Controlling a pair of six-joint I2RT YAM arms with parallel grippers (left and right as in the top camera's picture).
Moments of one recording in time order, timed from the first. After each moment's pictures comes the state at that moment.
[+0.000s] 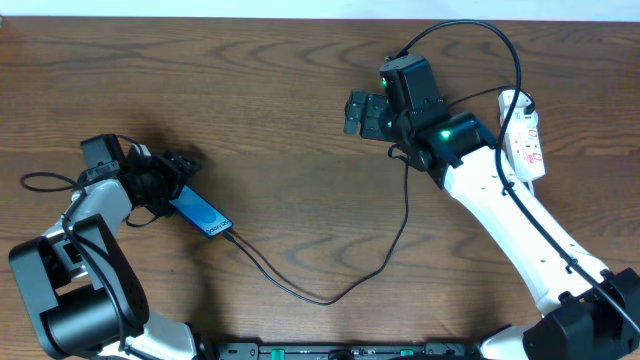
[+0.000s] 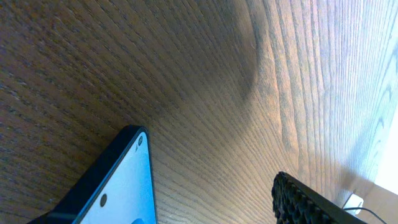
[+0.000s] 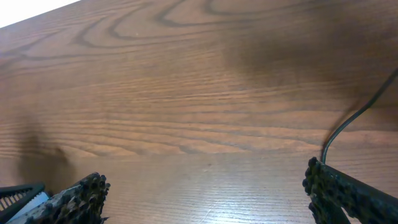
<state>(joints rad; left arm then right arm) 0.40 1.74 0.86 -0.34 0.57 -0.59 0.48 1.62 1.40 -0.62 0.06 0.58</state>
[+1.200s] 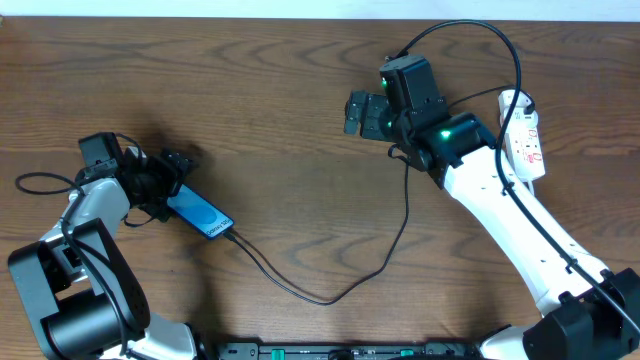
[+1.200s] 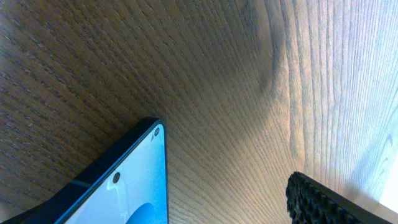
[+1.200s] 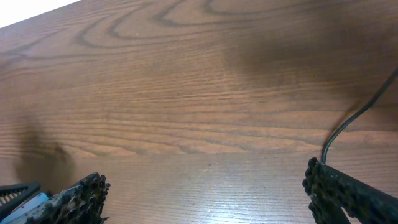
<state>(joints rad) 0.40 1.73 0.88 -0.40 0.51 -0.64 0.48 1.62 1.40 -0.62 0.06 0.58</state>
